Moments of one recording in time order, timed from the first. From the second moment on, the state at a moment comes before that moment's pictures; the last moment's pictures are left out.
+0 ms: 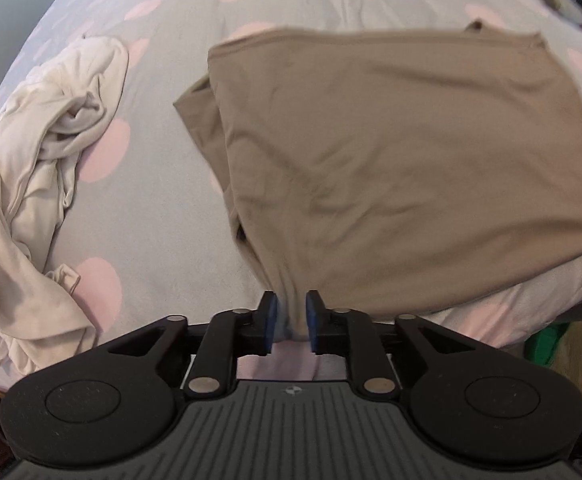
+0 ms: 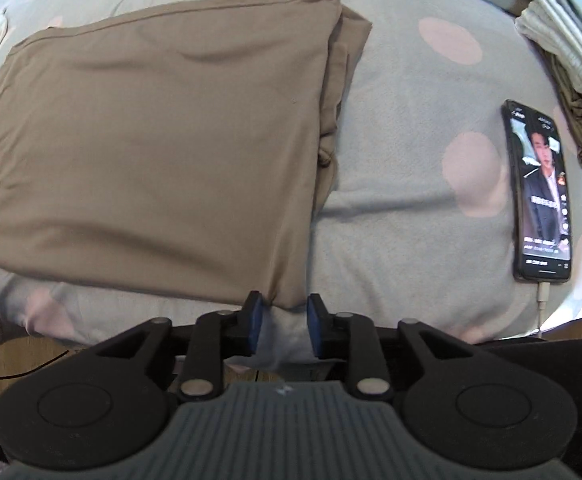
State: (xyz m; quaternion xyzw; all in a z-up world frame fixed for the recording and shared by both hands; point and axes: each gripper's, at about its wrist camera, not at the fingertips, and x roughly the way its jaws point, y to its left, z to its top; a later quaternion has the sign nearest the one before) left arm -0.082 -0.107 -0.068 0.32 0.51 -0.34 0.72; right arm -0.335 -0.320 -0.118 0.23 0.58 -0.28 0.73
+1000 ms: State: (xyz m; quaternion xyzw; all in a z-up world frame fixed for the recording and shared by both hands) left arm 0.022 -0.164 -0.057 0.21 0.51 -0.35 0.76; right arm -0.266 -0.490 -0.092 0.33 0.49 -0.27 0.76
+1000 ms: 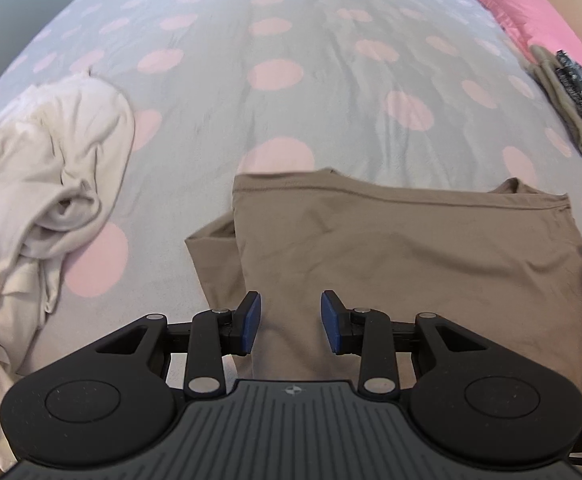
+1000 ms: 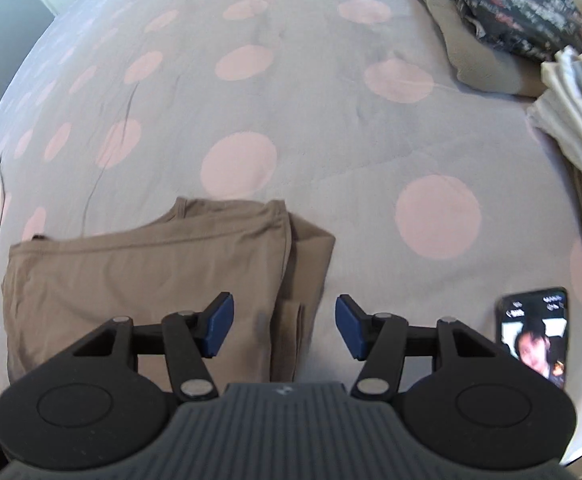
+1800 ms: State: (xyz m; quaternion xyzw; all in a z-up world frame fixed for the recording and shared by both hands) left arm 0.035 -0.168 -0.064 0.21 0.49 -0.34 0.77; right arm -0.247 -0.480 -0.104 0.34 0.49 -0.23 0.77
